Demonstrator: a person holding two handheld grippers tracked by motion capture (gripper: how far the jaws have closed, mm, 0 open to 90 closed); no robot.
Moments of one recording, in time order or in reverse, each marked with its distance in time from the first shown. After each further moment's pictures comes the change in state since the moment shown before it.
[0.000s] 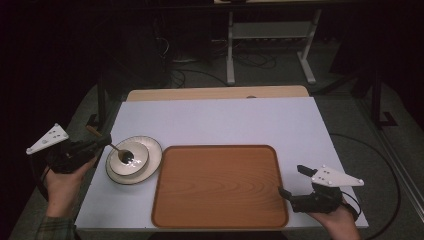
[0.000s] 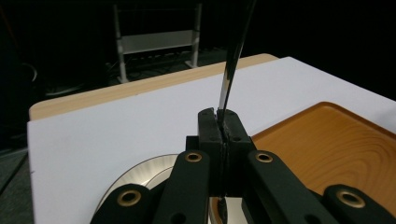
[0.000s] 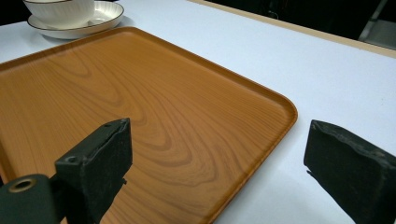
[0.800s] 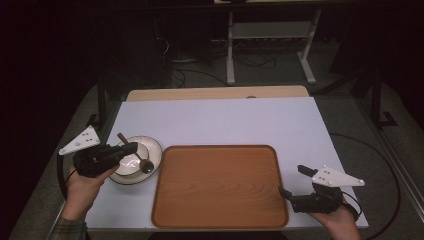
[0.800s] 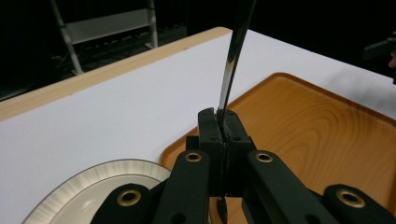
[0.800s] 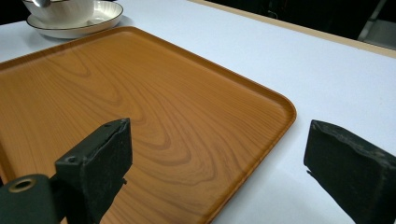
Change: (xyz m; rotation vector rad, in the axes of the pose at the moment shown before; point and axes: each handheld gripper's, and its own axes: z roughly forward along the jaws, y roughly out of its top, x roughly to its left) left arm -0.046 0.004 0.033 0.110 -0.159 0.103; right arm 0.000 0.000 -0.001 0.001 -0.003 0.000
